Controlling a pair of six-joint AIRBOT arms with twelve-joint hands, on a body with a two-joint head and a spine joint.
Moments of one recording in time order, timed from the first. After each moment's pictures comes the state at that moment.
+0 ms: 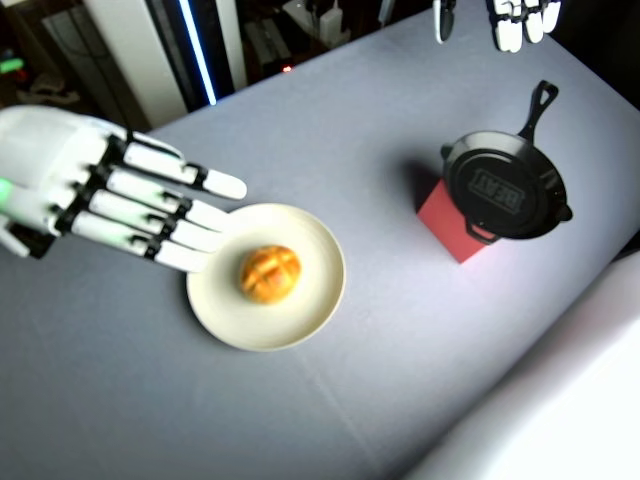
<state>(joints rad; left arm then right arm) 1.21 -0.71 0.72 -0.43 -1.47 1.17 -1.25 -0.76 0.97 0.17 1.37 -0.80</state>
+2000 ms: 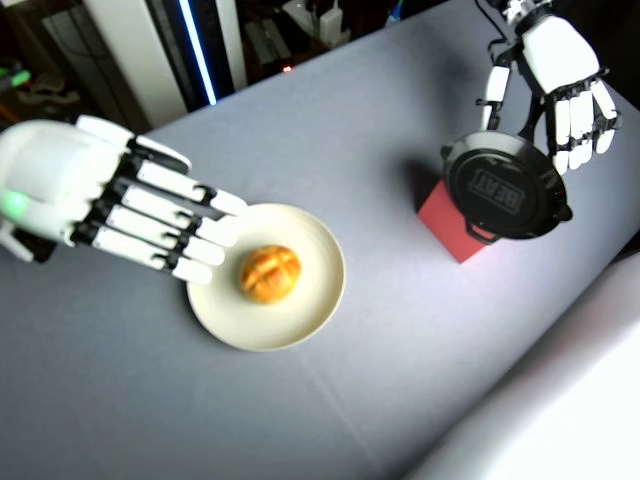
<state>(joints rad) 0.60 -1.06 1.29 -0.66 -0.69 1.35 -1.25 -0.79 0.99 0.16 1.32 -0.80</state>
